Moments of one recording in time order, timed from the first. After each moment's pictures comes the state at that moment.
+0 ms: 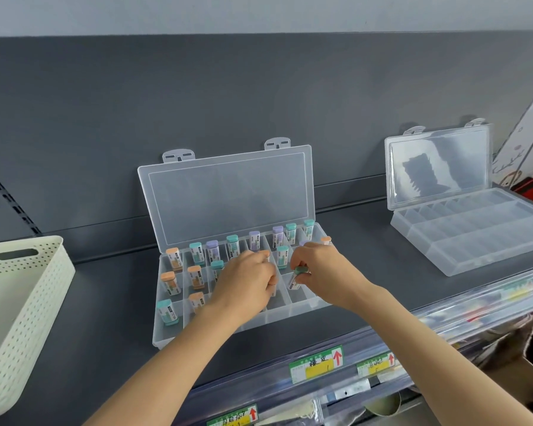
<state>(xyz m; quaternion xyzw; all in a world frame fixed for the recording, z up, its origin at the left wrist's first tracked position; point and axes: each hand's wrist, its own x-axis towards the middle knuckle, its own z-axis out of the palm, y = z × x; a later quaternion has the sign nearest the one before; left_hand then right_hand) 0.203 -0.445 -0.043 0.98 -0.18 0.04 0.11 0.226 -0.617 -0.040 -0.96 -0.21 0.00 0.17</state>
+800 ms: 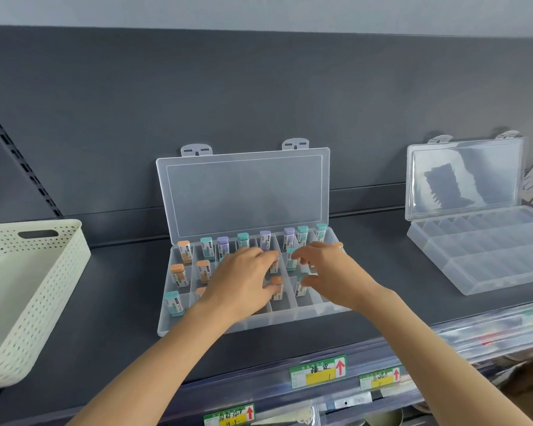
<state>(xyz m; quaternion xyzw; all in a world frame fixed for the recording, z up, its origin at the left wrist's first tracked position) 0.199 -0.434 -0.034 0.98 -0.15 0.05 0.13 0.233 -0.616 -0.032 -0.96 -0.23 0.03 0.17</state>
